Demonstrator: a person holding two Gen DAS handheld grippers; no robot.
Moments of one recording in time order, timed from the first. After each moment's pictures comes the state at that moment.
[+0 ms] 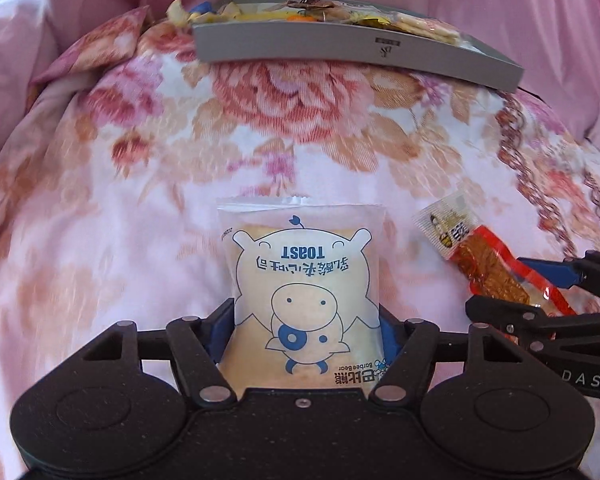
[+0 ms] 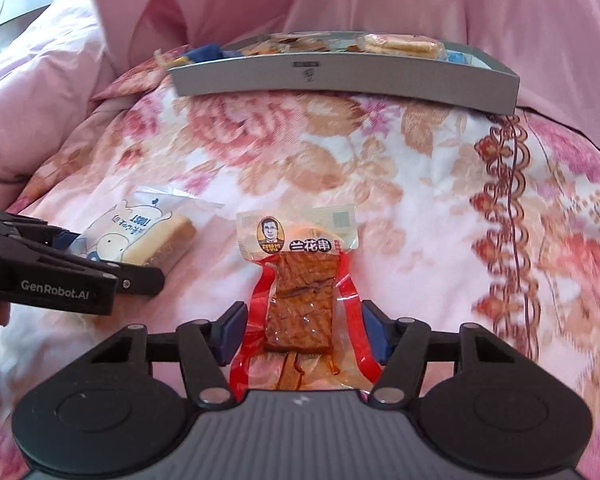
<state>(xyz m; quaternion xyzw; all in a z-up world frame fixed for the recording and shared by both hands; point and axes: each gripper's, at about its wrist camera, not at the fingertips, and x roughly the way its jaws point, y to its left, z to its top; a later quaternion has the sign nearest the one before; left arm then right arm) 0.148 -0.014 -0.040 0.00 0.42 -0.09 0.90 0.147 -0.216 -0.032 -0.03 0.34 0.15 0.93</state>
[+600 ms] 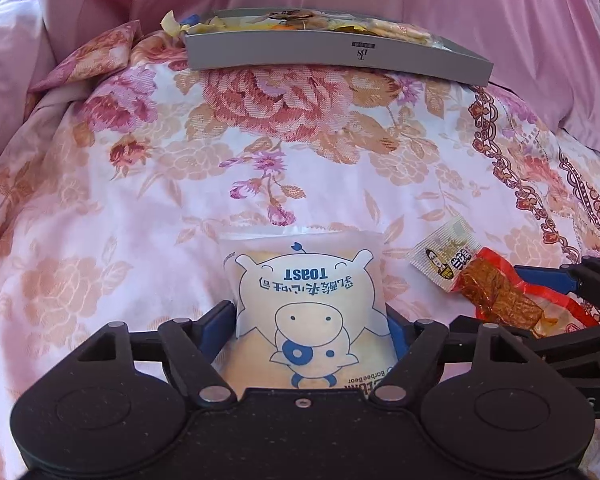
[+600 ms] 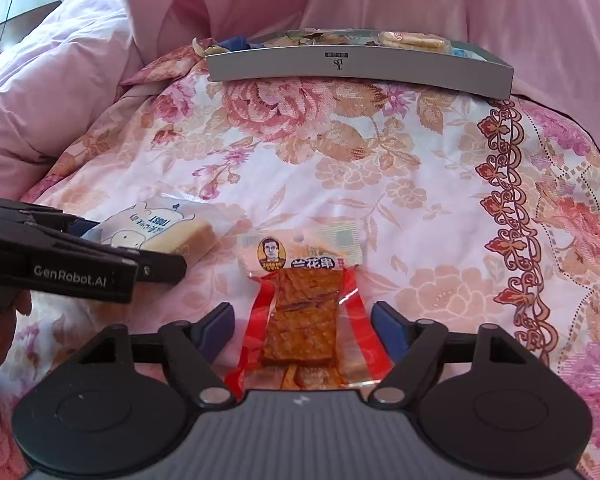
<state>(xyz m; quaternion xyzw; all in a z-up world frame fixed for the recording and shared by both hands) 0.133 -0.007 -0.045 0.02 0.39 -0.12 0.91 0.110 -0.199 -0.039 -0.02 0.33 0.14 0.93</state>
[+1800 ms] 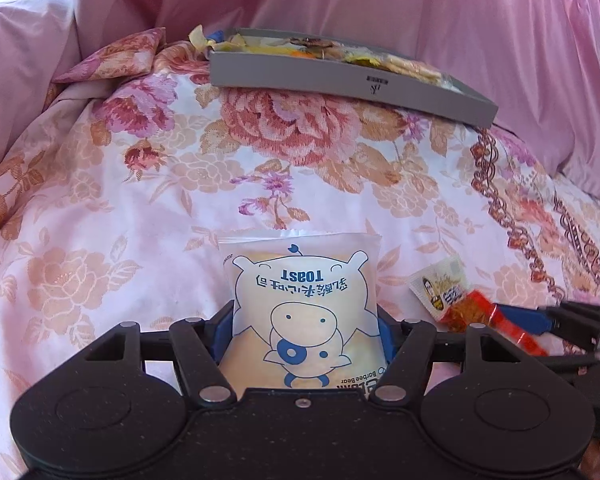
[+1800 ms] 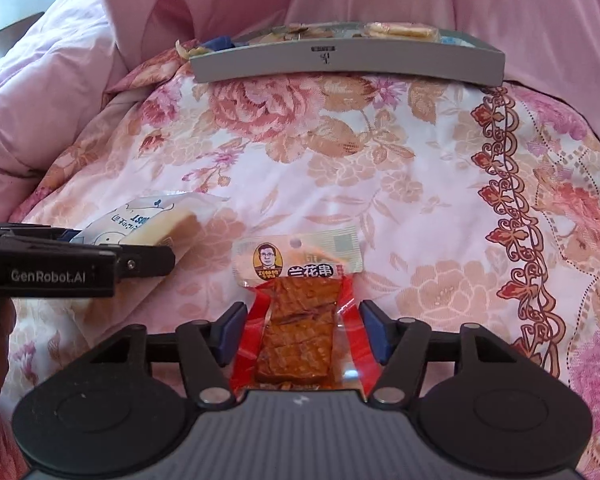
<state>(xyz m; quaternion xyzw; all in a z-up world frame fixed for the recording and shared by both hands) 0.121 0.001 -0.037 -0.04 0.36 -0.11 0.93 0.107 -0.200 -0.037 0.00 0.33 0.13 0.94</state>
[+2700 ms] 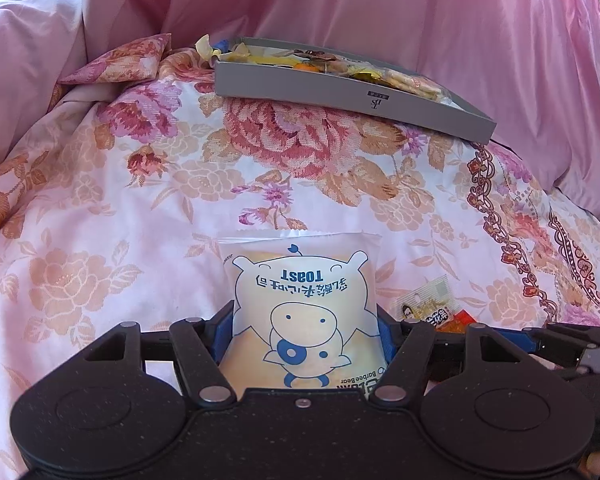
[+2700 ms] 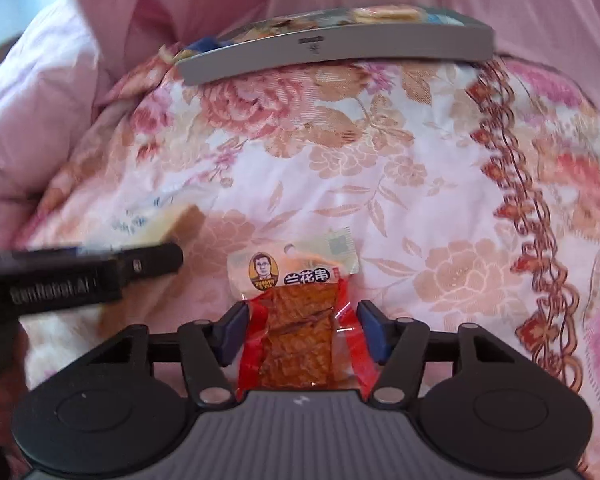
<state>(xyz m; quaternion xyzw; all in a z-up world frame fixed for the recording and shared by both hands) 0.118 0.004 -0.034 -0.05 0.35 -0.11 0.93 0.113 -0.190 -0.034 0.02 0.36 0.11 0.93</state>
